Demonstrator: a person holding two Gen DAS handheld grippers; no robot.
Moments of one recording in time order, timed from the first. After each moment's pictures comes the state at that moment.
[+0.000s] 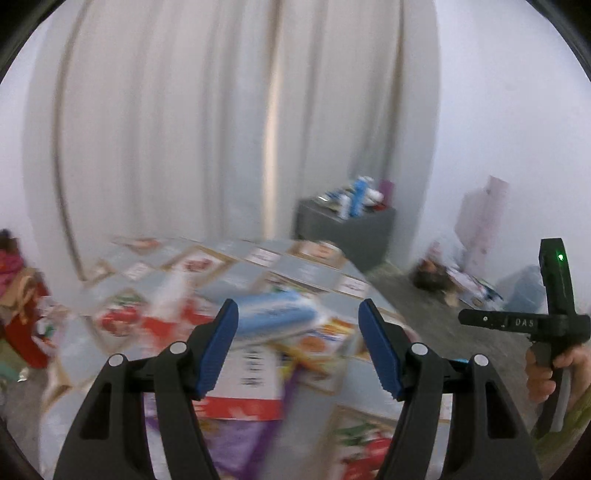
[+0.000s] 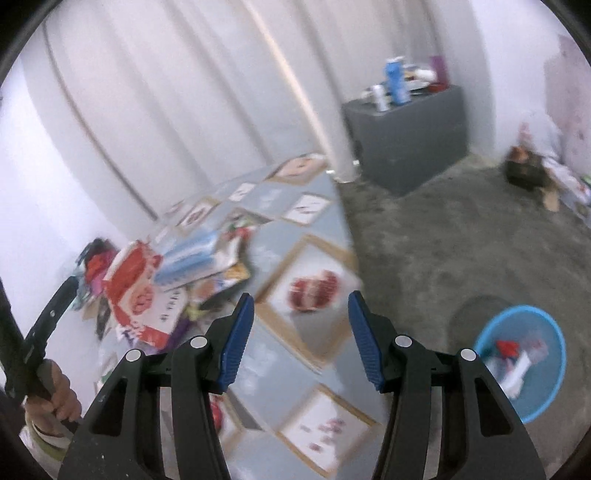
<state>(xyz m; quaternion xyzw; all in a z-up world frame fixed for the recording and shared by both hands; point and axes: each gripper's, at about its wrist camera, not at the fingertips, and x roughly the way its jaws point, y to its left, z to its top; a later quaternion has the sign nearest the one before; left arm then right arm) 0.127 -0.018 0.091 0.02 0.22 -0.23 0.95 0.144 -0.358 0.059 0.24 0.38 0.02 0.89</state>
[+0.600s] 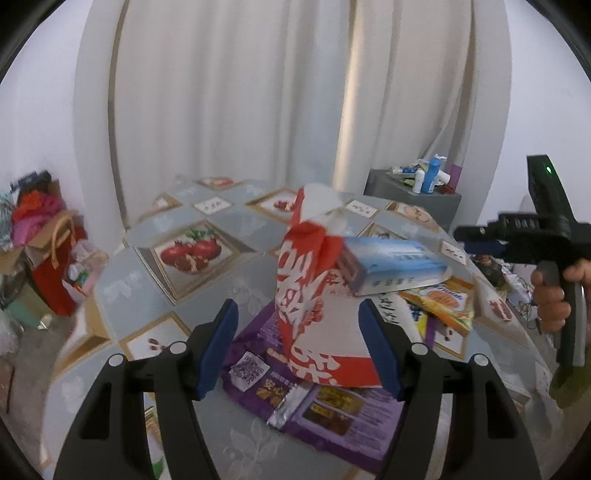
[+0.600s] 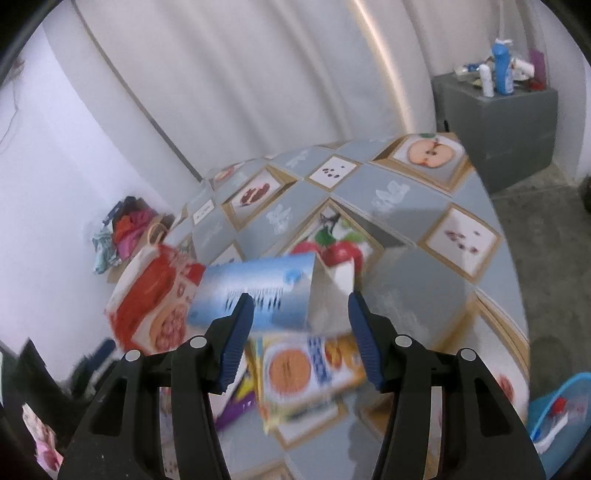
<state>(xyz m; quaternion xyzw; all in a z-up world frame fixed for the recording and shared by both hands) 0.194 0.066 0.002 -0.01 0.30 -0.14 0.94 0.306 -0.278 0.033 0.22 0.44 0.12 0.86</state>
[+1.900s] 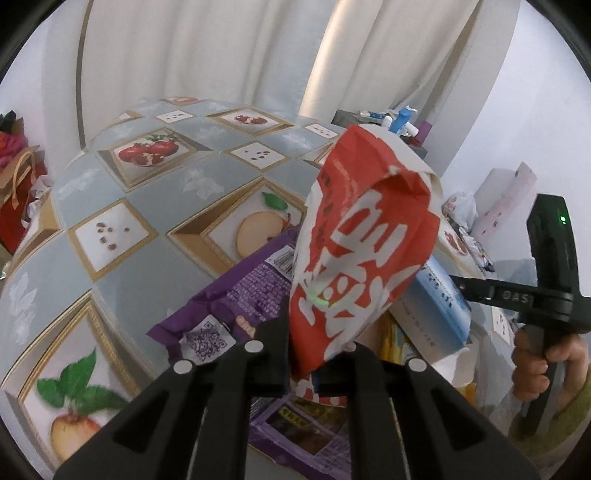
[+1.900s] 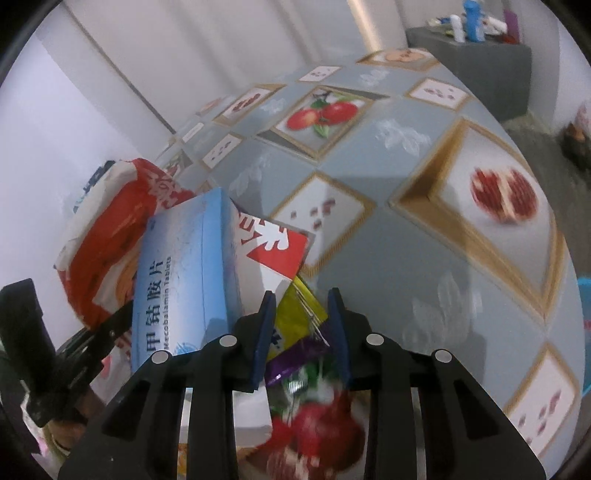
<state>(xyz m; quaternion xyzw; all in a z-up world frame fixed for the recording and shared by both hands) 0.147 0.062 -0.033 -0.04 0.42 -0.21 0.88 0.170 -0.228 -0.008 0.24 0.50 0.08 0.83</state>
